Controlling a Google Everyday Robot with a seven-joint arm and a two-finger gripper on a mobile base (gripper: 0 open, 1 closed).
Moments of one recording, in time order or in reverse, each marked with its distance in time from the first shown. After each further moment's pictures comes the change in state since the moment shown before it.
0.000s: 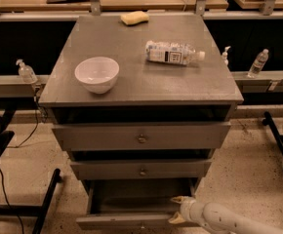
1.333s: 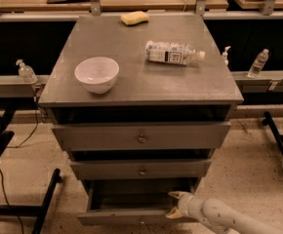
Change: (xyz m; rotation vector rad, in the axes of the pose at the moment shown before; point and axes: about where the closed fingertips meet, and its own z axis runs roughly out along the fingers) arm -0.013 -0.018 0.007 0.017 -0.050 0.015
